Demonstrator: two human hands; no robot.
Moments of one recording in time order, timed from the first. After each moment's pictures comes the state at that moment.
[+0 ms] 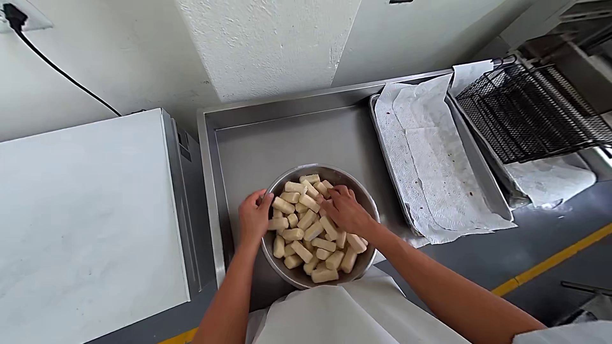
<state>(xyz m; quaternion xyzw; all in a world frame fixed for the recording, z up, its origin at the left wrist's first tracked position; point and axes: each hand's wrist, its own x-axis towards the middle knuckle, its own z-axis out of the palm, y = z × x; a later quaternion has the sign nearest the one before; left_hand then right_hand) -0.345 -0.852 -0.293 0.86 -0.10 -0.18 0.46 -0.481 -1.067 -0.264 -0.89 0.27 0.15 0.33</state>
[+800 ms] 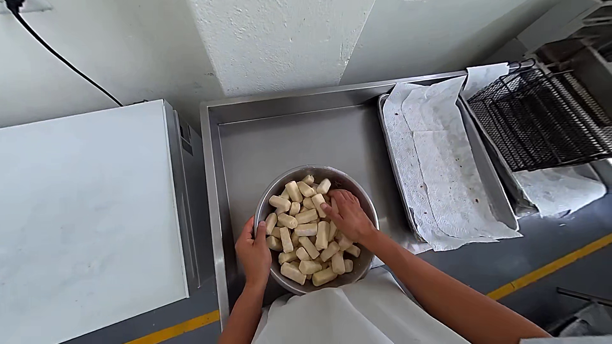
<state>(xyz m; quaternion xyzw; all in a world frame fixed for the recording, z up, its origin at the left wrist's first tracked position) -0.414 -0.826 -0.303 0.82 0.06 -0.09 0.57 -0.488 -1.073 -0.286 -0.93 0.18 0.07 0.30</state>
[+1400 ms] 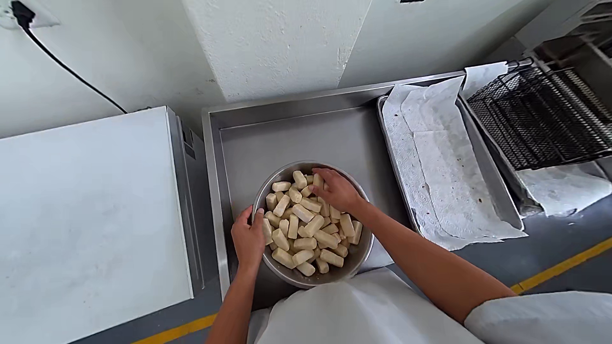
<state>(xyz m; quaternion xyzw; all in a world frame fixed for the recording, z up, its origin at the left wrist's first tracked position) -0.373 -0.823 -0.299 0.86 0.01 -0.13 0.50 -0.418 -1.101 -0.296 -0.93 0.12 0.08 0.34</state>
